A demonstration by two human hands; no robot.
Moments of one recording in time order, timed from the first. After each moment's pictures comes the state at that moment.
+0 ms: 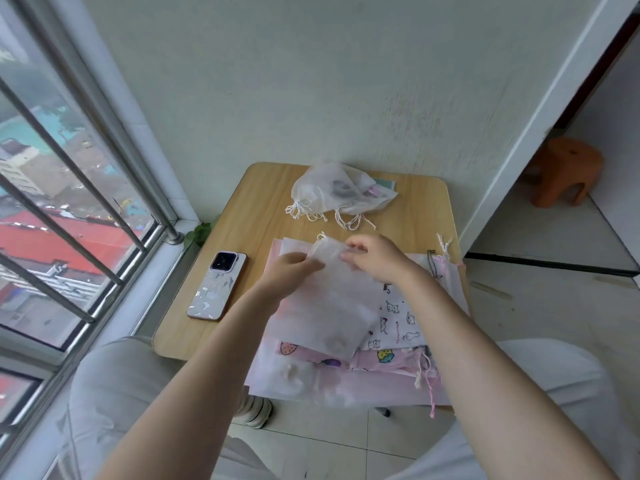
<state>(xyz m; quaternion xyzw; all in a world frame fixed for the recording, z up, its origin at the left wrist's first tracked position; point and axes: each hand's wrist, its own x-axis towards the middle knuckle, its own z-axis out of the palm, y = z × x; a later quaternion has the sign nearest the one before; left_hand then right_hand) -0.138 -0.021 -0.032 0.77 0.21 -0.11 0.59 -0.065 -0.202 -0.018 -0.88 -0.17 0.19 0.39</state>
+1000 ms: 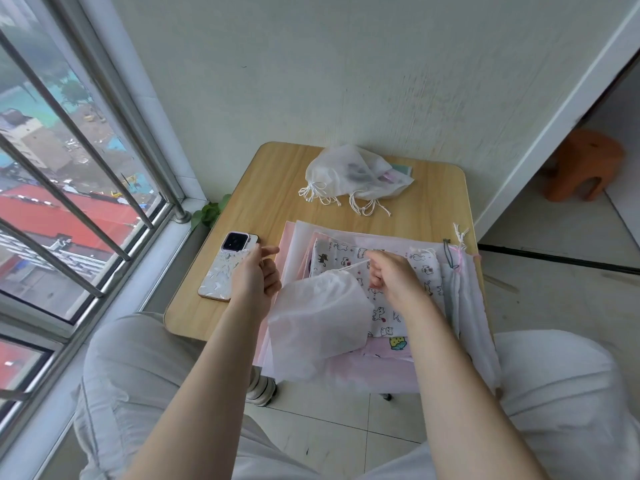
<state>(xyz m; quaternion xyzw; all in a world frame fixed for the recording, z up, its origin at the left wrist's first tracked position) -0.169 0.023 -0.076 0.43 0.34 0.08 0.83 -0.098 -0.196 -0.069 -0.71 0.07 0.23 0.67</state>
